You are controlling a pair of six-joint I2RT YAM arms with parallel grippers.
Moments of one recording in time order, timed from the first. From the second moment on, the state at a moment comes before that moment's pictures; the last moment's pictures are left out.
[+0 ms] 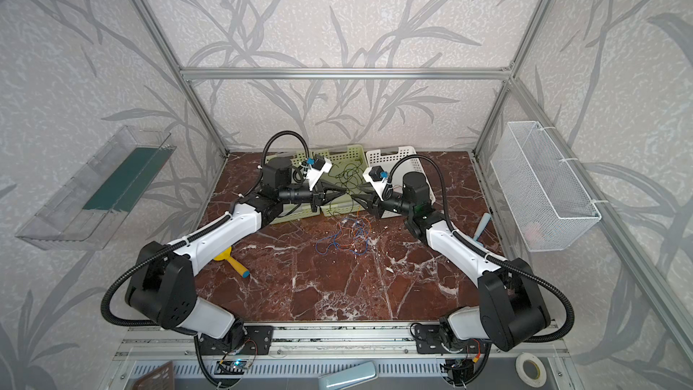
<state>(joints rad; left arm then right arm) -0.43 1.53 1.10 0.08 0.88 0.01 0.39 1.39 0.86 0.34 -0.76 -0.08</state>
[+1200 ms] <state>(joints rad) -0.44 1.52 1.11 -0.05 0.91 0.19 0.38 1.52 0.92 0.40 -1.04 0.06</state>
